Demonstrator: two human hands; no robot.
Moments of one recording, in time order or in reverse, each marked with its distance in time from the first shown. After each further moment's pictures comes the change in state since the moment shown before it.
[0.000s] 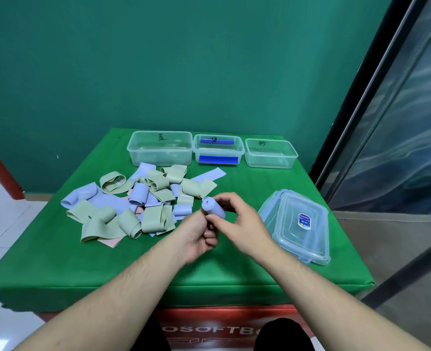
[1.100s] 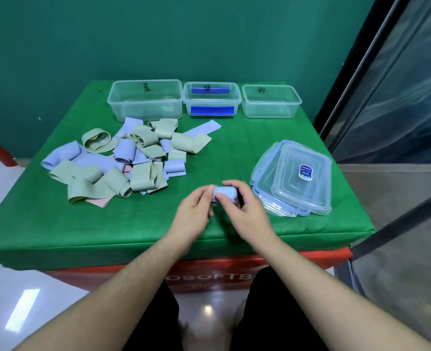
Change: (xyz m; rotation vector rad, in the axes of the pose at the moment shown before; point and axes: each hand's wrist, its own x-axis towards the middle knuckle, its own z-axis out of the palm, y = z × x) left_hand 0.009 -0.080 -0.016 0.394 0.146 0.430; right_hand -0.057 0.063 0.025 0.102 0.176 0.232
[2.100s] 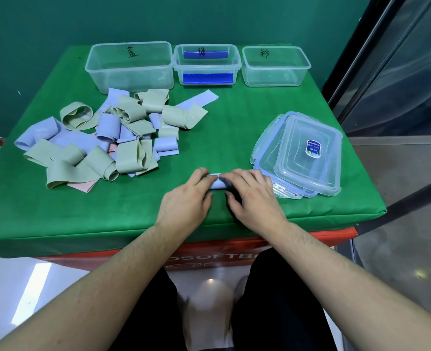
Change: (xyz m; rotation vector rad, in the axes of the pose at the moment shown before) left_hand 0.016 -0.034 -0.009 1.164 -0.038 0.456; right_hand 0.009 0.056 -0.017 -0.843 -0.062 -0.345
